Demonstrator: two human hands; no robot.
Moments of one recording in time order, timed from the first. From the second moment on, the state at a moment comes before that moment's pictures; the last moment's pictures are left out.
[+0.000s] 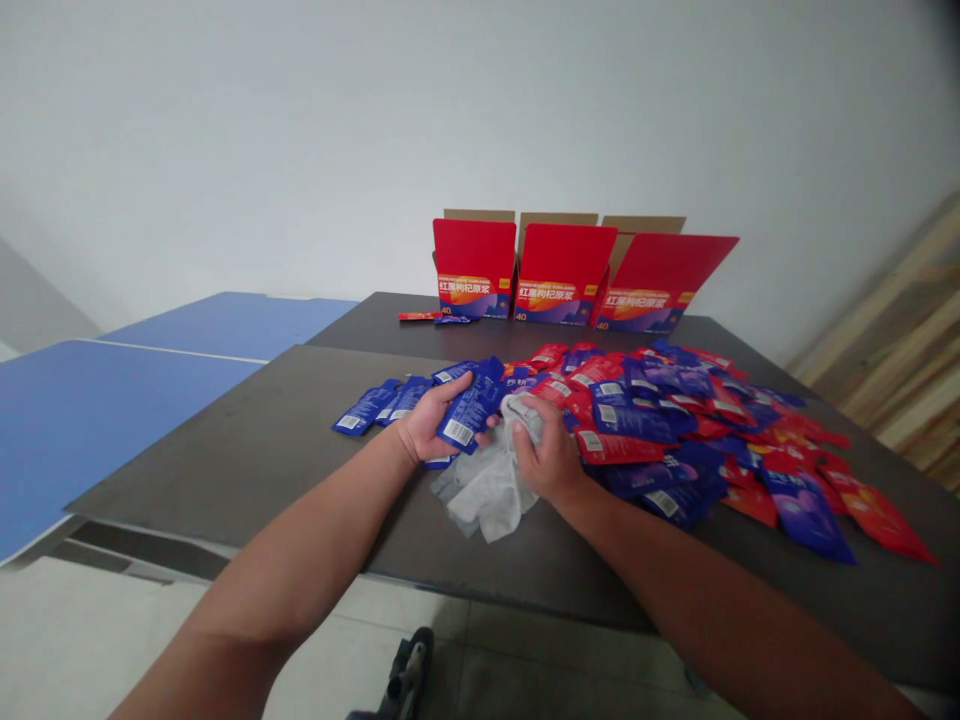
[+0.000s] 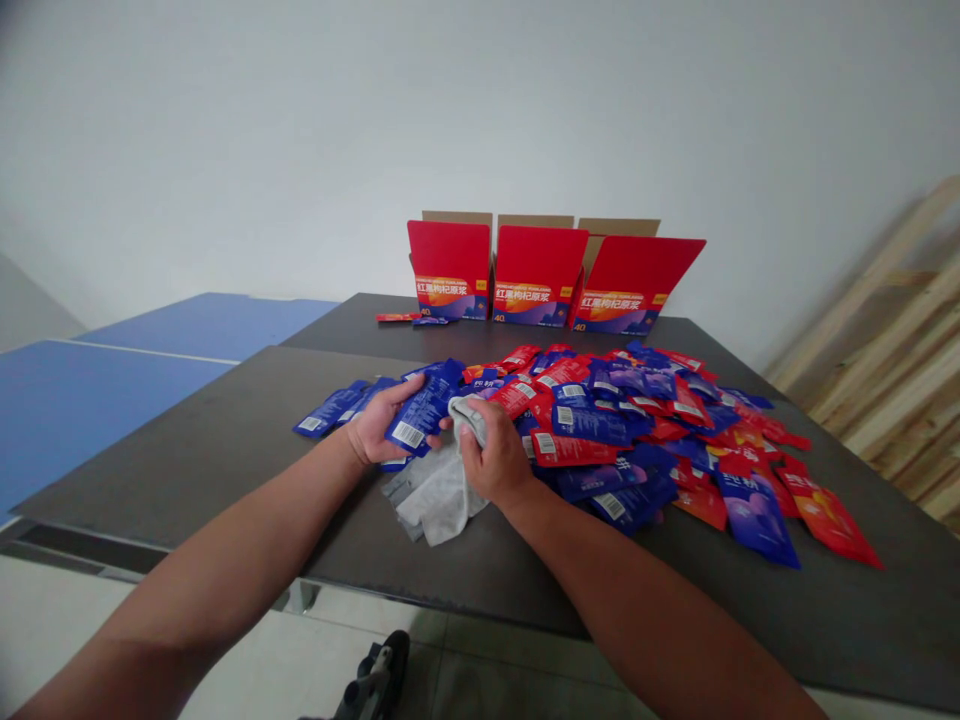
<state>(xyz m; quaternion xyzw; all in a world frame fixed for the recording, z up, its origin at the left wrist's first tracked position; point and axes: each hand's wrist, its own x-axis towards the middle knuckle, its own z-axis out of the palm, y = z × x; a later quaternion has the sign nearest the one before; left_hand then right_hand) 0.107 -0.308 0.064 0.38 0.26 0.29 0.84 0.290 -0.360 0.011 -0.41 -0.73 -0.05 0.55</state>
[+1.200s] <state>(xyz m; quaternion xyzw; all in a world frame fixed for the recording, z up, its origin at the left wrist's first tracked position) 0.123 -0.314 0.059 0.27 0.19 0.25 0.91 0.289 -0.359 0.011 -0.38 -0.71 -0.06 0.59</state>
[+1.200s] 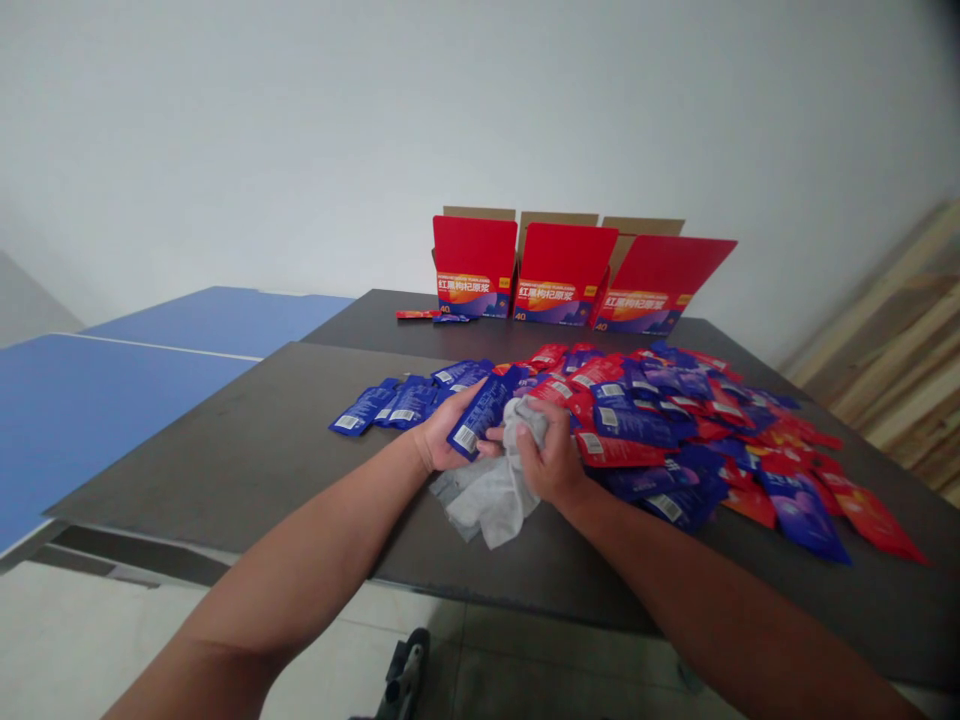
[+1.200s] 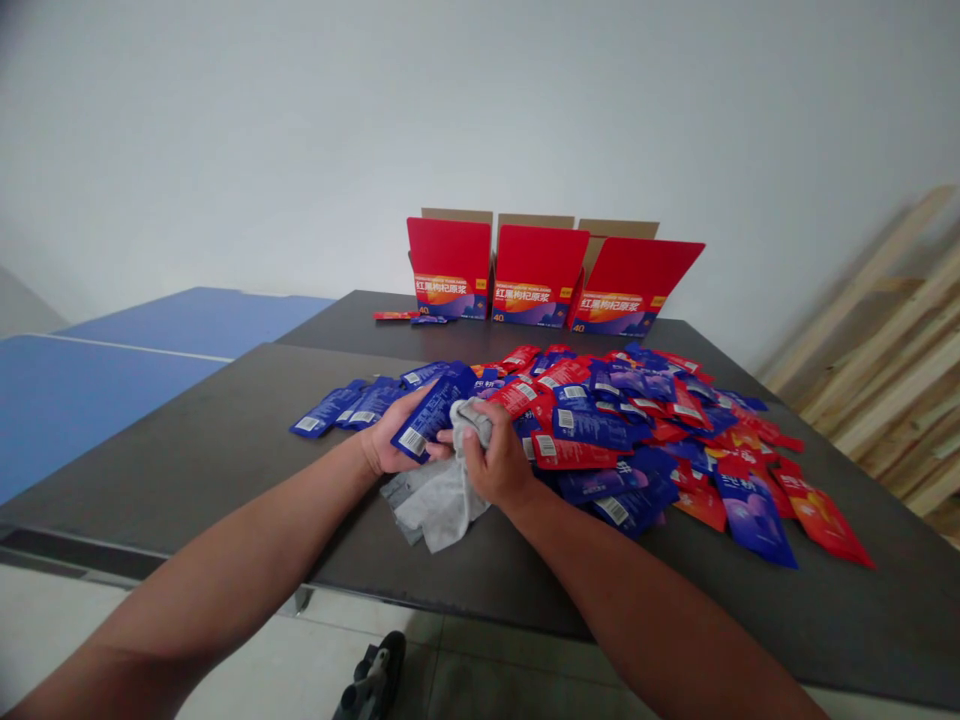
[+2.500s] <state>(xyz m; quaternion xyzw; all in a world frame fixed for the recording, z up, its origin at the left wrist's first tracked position) 0.120 -0.291 0.061 0.12 0.22 0.50 0.83 0.291 -0.354 0.009 -0.42 -0.68 -0.05 0.60</state>
